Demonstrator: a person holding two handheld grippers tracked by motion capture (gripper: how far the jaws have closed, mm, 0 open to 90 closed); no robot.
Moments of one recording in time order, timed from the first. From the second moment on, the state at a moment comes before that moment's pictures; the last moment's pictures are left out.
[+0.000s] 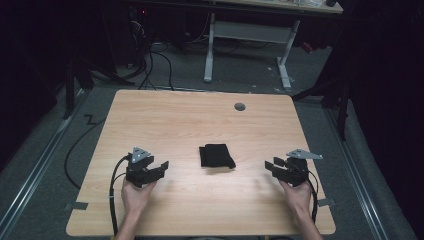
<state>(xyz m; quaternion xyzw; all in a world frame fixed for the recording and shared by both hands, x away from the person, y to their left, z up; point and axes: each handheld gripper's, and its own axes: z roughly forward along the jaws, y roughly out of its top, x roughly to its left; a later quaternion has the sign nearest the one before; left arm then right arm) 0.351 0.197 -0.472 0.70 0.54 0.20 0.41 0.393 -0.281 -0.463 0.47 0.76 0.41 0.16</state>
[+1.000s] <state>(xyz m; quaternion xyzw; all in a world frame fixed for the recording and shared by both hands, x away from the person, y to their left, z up) 0.348 0.231 -0.504 0.69 0.59 0.21 0.35 0.390 -0.312 -0.486 0.51 0.76 0.36 0.18</state>
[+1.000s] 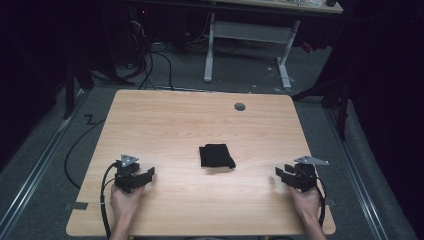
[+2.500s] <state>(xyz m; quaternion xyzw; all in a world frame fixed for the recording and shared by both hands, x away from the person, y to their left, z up) 0.350 0.226 -0.509 0.70 0.58 0.26 0.32 0.395 -0.323 -0.506 0.53 0.74 0.33 0.24</state>
